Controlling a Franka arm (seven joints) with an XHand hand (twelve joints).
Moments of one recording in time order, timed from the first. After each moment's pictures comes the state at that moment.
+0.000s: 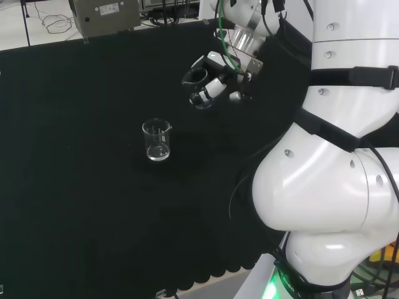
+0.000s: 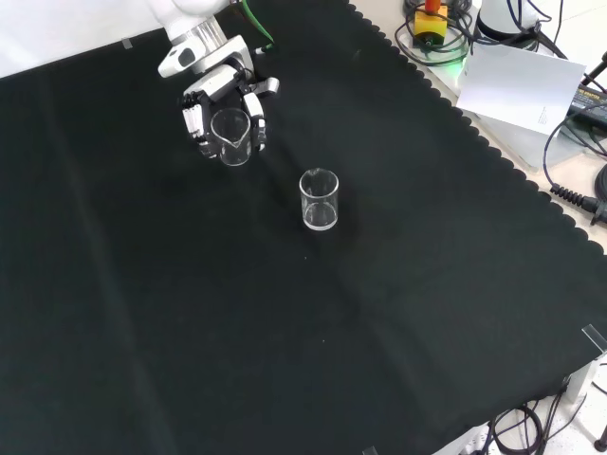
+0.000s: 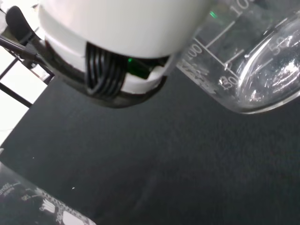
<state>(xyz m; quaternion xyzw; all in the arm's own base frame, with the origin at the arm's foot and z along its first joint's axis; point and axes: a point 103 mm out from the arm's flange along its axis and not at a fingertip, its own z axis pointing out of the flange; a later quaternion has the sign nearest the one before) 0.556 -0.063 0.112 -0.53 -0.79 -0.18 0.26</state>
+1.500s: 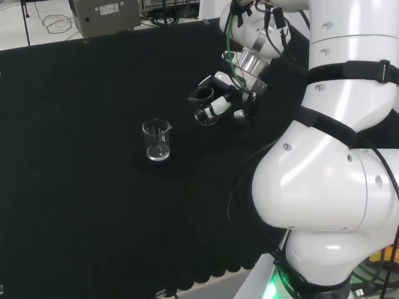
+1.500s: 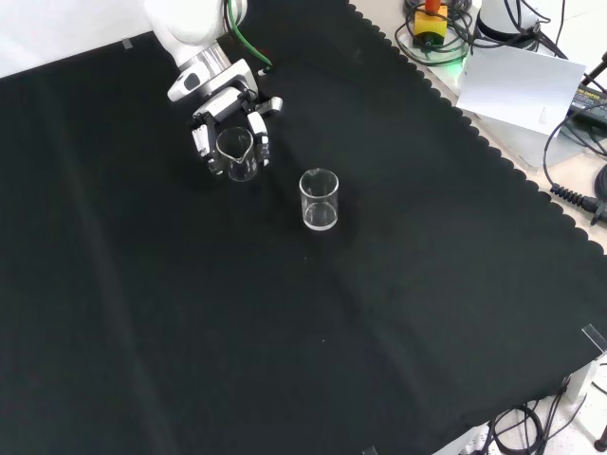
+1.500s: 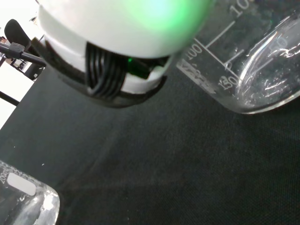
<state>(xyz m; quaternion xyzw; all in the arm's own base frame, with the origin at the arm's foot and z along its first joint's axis) 0.547 -0.074 0.055 -0.53 -0.77 -0.19 0.29</state>
